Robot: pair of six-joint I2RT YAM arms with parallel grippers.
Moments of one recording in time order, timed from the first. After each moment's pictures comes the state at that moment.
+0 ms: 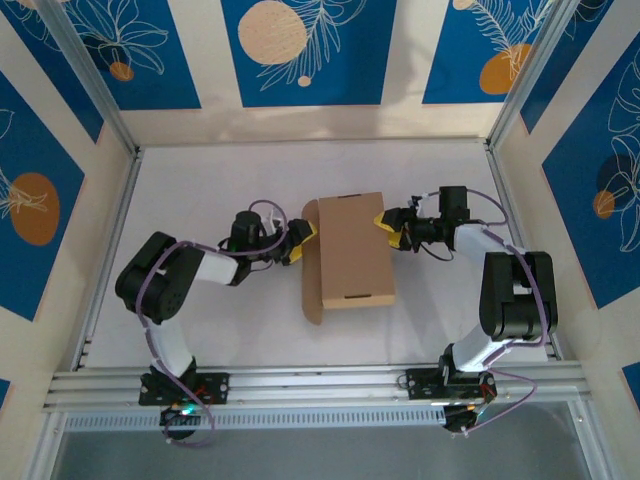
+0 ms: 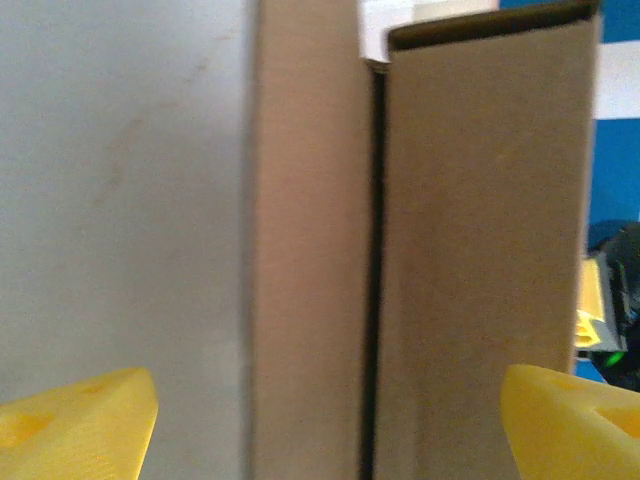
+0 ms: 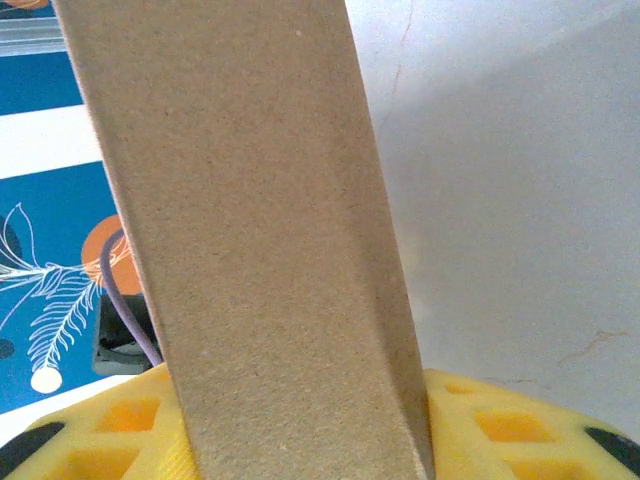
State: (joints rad) left arm -0.47 1.83 0.71 0.75 0.66 -1.20; right arm 0.00 1.59 0.87 -0.20 -1.02 0.80
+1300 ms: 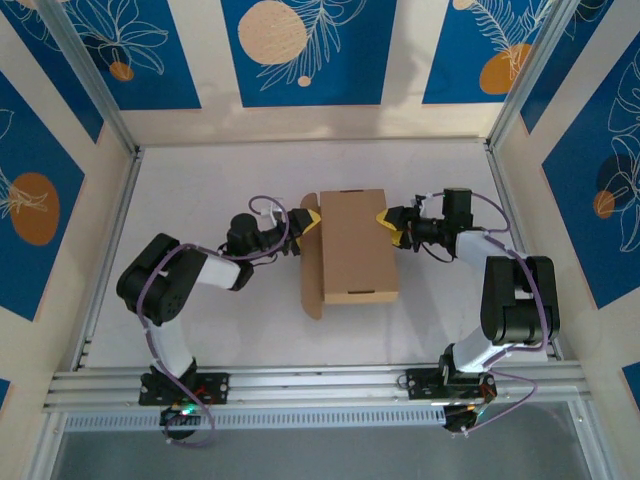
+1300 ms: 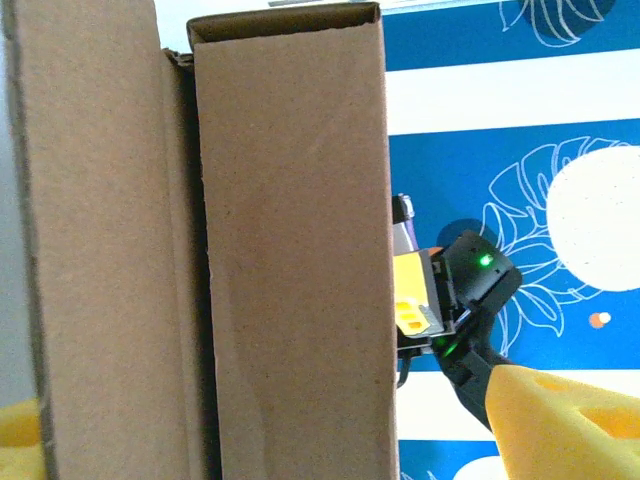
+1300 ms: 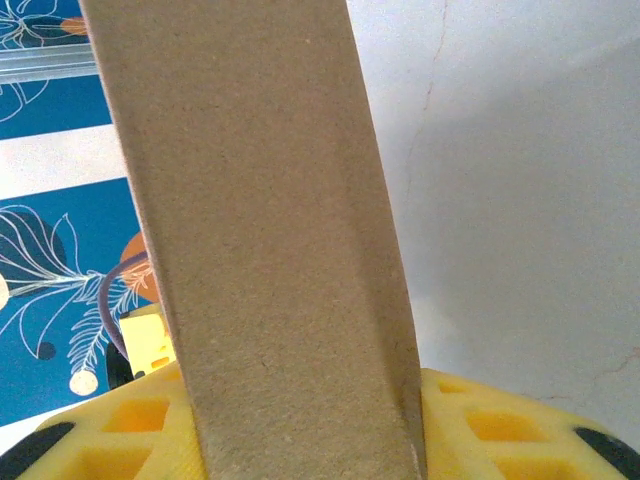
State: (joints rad) left arm -0.50 1.83 0.68 1.07 0.65 -1.42; right arm -0.01 1.56 0.80 -0.03 -1.05 0.92
